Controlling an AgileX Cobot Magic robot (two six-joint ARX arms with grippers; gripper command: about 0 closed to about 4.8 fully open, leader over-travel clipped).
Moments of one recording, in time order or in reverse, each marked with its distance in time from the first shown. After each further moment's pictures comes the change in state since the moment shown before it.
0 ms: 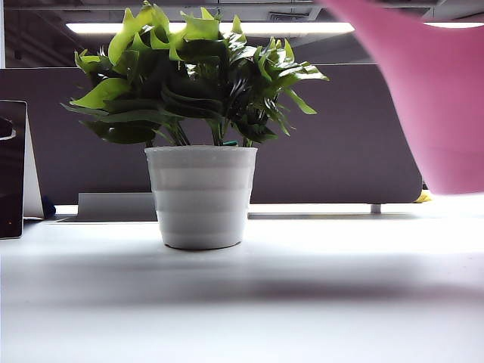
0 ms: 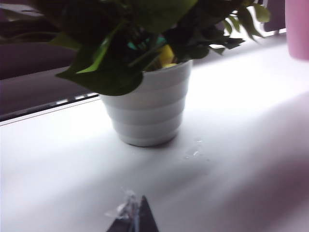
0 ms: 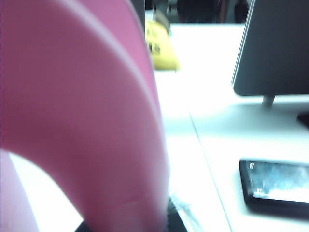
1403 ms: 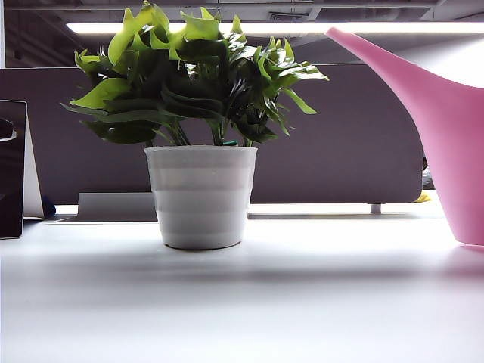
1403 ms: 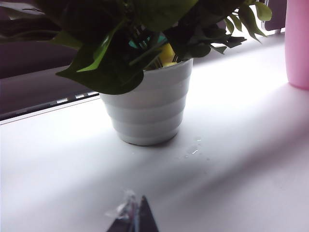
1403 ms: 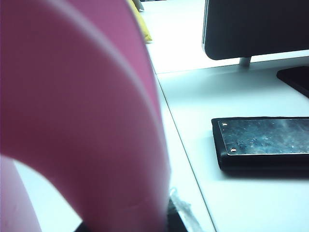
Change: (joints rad) left arm 0.000 0.000 0.000 -0.003 0.000 0.000; right arm -0.122 0.294 -0.096 0.370 -0.051 0.052
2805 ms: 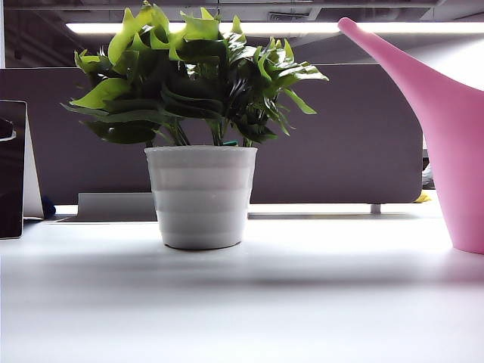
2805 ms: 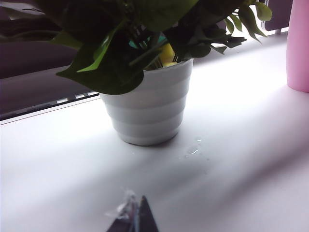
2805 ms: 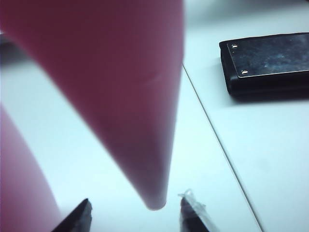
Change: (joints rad) left arm 0.001 0.000 0.000 0.000 0.000 0.000; right arm 0.001 -0.045 -0.014 -0.251 0.003 0.028
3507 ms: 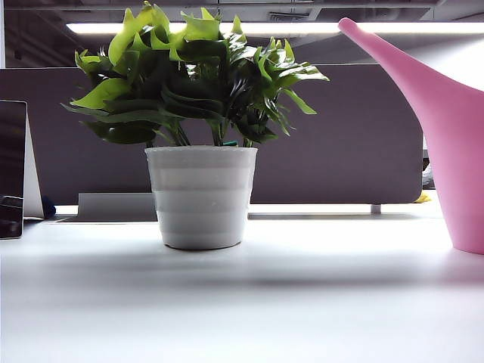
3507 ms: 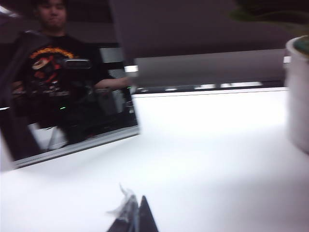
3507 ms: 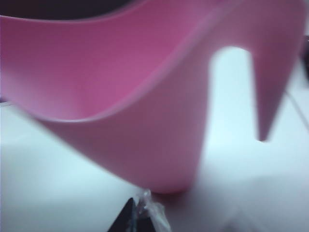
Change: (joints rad) left arm 0.578 0.000 0.000 -0.001 0.008 0.000; right arm 0.002 -0.724 -0.008 -0.740 -0.261 0.060
